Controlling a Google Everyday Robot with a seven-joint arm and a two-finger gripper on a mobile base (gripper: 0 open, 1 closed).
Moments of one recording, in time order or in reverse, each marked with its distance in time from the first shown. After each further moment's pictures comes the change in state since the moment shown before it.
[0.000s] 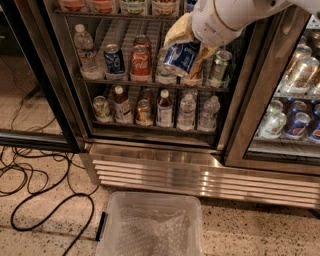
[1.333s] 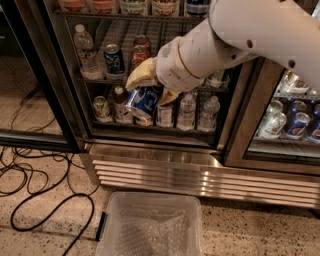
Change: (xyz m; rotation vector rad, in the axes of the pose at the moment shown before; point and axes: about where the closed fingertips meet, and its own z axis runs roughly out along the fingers) arm 0.119 0.051 0.042 -0.159 0.209 0.069
